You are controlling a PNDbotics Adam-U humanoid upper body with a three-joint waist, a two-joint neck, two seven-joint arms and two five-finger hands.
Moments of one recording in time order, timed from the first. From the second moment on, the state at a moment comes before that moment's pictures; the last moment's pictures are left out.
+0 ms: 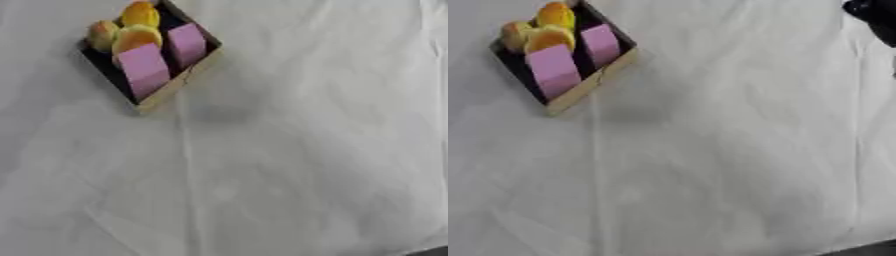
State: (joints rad) left arm -0.85 0.71 -0.11 -1.86 -0.43 0.09 -0.08; right arm -0.50 -0.82 -0.02 -1.99 -0.35 -0.02 0.06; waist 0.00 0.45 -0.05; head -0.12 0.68
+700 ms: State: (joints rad) left arm -0.42 0.61 0.04 -1.98 0.15 -0.31 0.32; right arm -0.58 -0.79 -0.02 -1.99 -0.39 -0.13 0.03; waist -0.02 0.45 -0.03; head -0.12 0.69
